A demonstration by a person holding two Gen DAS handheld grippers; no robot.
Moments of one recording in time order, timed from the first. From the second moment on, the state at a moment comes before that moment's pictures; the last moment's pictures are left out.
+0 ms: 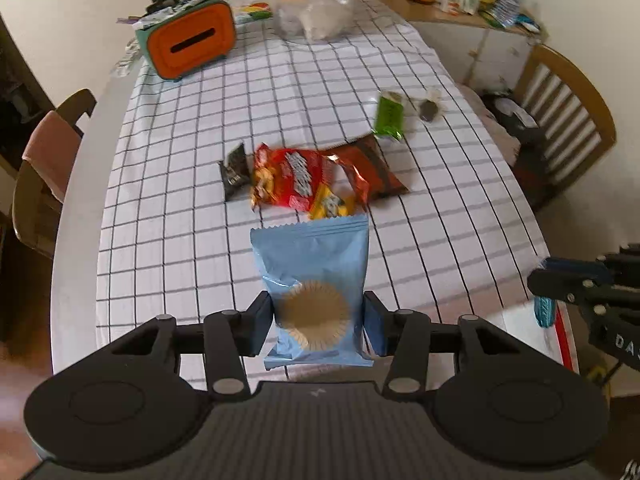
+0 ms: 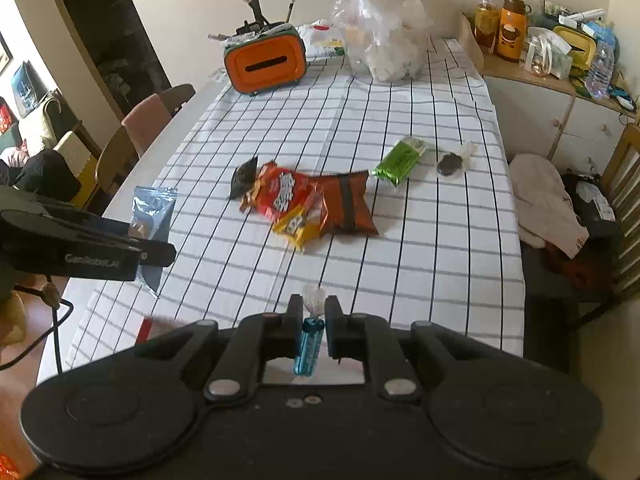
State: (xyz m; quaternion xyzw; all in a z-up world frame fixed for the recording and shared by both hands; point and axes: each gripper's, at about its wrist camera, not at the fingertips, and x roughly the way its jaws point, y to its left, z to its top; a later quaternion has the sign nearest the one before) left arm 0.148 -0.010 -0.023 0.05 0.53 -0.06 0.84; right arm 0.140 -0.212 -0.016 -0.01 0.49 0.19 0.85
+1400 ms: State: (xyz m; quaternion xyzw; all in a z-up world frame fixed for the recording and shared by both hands) left arm 0.065 -0.082 -0.132 0.15 0.62 -0.10 0.76; right arm 0.090 -0.202 -0.137 0.01 0.58 0.13 0.81
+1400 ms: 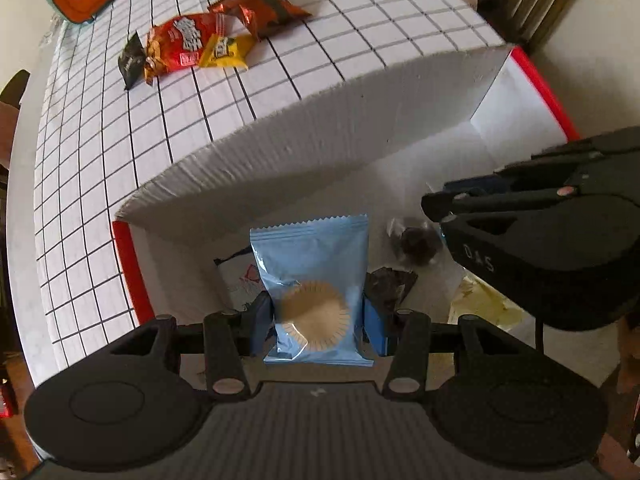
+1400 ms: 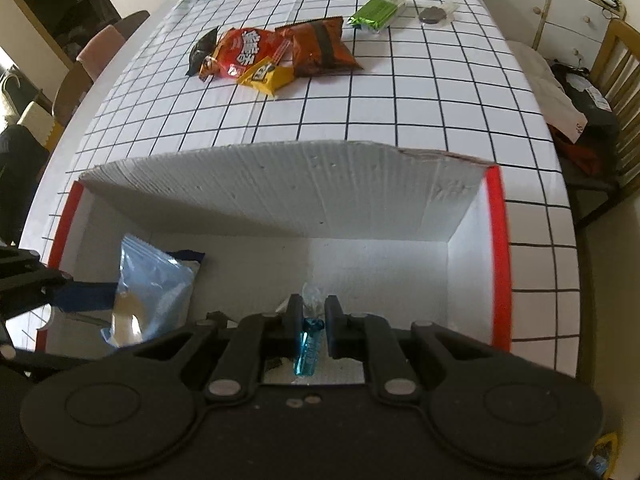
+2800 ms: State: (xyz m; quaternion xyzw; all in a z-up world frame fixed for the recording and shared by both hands) left arm 0.065 -0.049 -0.067 0.08 0.55 -0.11 0.82; right arm 0.074 -0.212 -0.052 0.02 0.52 0.18 0.83
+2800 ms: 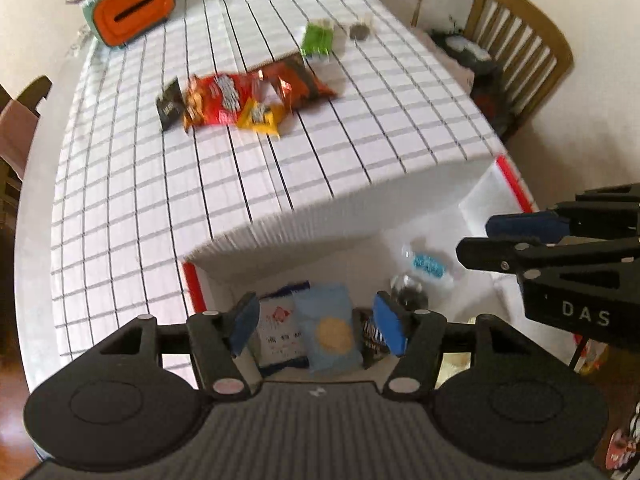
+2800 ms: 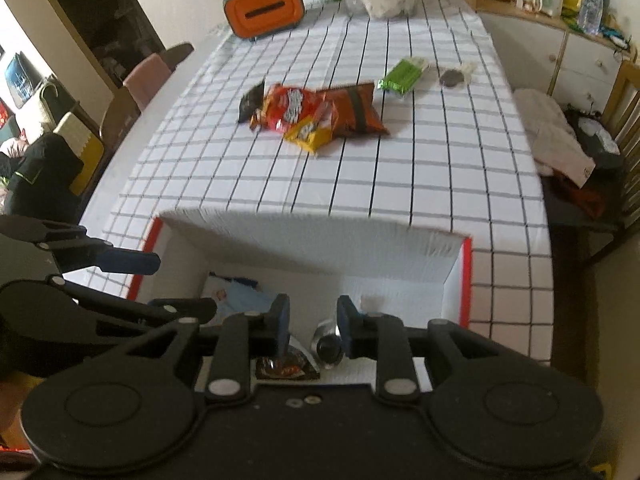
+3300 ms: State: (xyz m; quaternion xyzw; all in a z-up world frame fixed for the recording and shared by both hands) left arm 0.103 -0.036 -0.026 0.08 0.49 -0.06 0.87; right arm 0.104 -0.228 -0.013 0.02 0.47 0.17 0.86
